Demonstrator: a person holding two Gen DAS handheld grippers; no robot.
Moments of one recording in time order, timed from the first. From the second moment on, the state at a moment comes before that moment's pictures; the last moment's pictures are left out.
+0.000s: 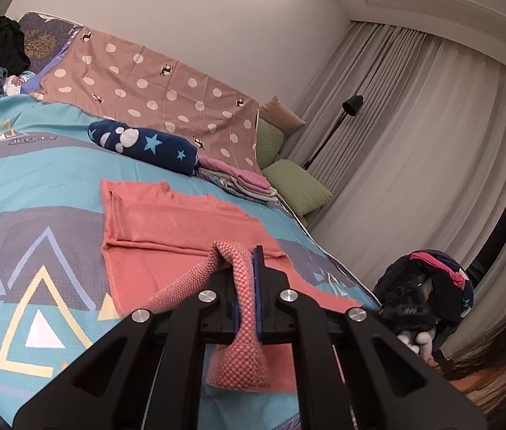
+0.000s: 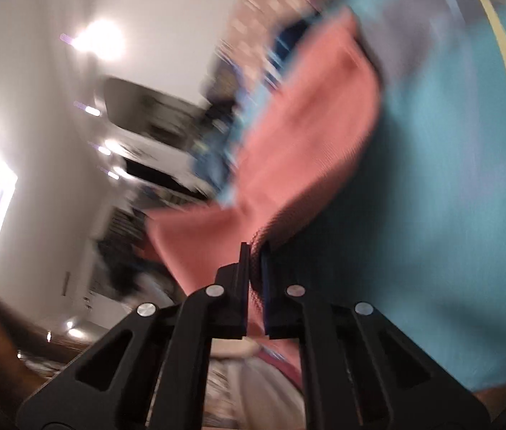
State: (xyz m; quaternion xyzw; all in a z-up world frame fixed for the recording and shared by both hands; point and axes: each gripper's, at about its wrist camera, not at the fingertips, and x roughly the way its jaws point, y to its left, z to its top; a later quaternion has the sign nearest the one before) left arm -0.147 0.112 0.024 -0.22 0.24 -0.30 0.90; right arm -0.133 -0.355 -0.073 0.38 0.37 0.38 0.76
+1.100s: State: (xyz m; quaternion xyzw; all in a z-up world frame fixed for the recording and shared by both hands) left arm 0.094 0.141 -0.045 -0.21 0.37 -0.16 0.89; right arm 0.077 -0.319 -0.041 0.15 0.43 0.24 0.86
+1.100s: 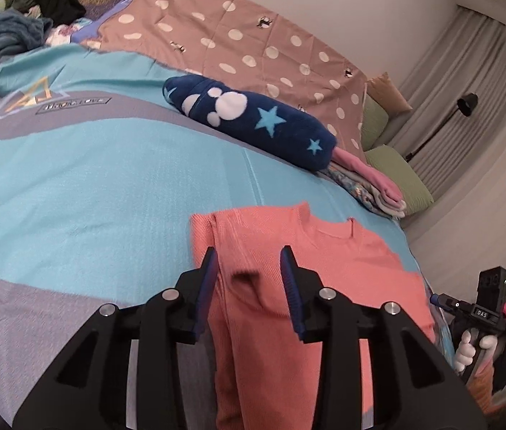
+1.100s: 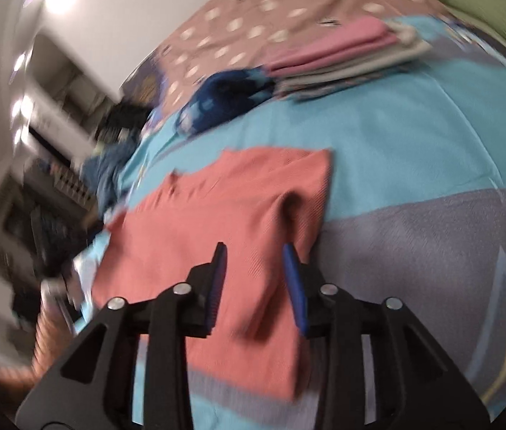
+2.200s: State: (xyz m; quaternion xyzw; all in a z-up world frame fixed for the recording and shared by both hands) left arm 0.104 0.075 -0.052 0.02 0.41 -0.13 0.90; right arm 0.152 -0.347 -0.019 0.34 0.41 0.26 0.80
